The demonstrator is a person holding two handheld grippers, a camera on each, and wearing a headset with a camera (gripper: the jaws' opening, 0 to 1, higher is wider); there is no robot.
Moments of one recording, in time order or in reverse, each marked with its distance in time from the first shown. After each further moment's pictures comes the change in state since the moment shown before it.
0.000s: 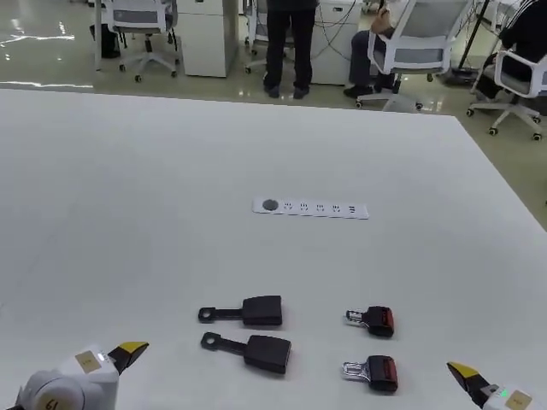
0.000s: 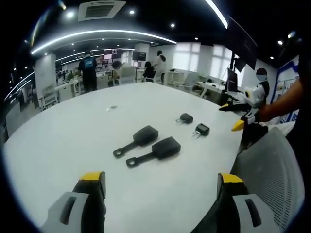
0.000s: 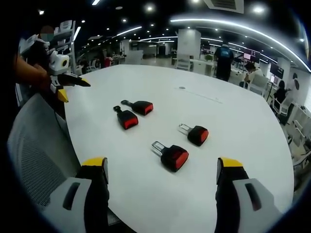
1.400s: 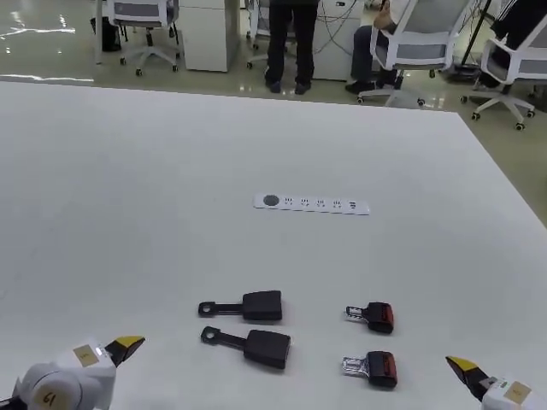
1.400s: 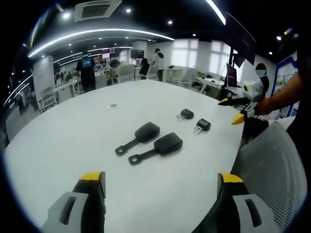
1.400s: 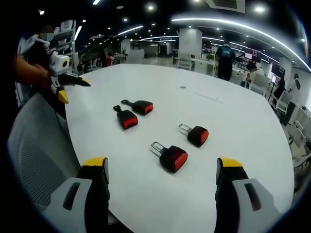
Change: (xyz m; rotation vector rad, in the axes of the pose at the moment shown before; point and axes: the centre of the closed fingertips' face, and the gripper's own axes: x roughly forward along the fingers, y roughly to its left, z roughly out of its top) left arm 0.000 0.005 -0.005 0.036 0.032 0.003; right arm 0.004 -0.002 0.002 -0.007 0.008 0.014
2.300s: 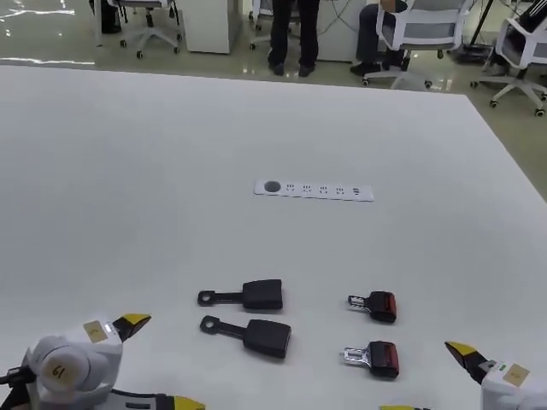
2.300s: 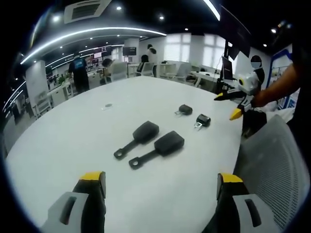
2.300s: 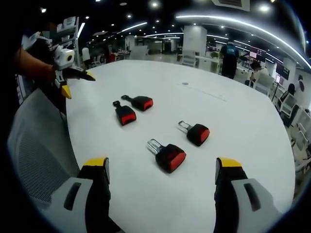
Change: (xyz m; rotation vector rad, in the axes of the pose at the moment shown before) left arm 0.016 0.009 0.005 0.058 0.046 -0.042; right arm 0.014 -0.010 -0.009 -0.018 0.033 0.036
